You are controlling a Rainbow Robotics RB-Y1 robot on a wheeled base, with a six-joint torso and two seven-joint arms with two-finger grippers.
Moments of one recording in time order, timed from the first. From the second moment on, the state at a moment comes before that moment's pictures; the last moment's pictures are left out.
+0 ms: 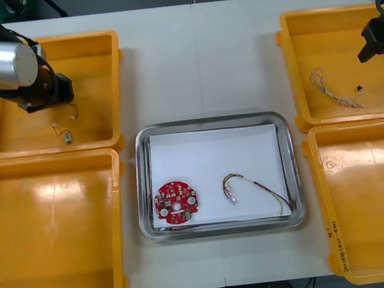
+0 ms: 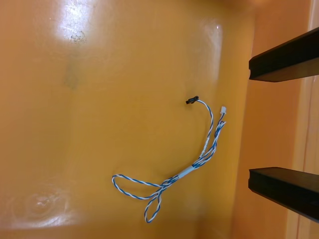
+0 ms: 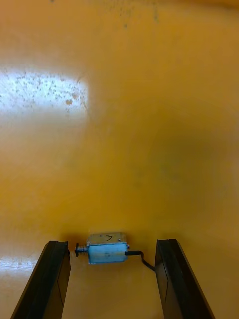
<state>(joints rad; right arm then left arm) -1.06 -0.83 0.21 -0.91 -0.84 1.58 1.71 -0.92 0.63 -0.27 -0.94 0.61 1.13 -1.26</state>
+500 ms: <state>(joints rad) -1.06 -0.75 0.21 -0.81 -0.81 1.51 2.00 -0.90 0.62 -0.27 -0.94 0.60 1.10 -1.26</state>
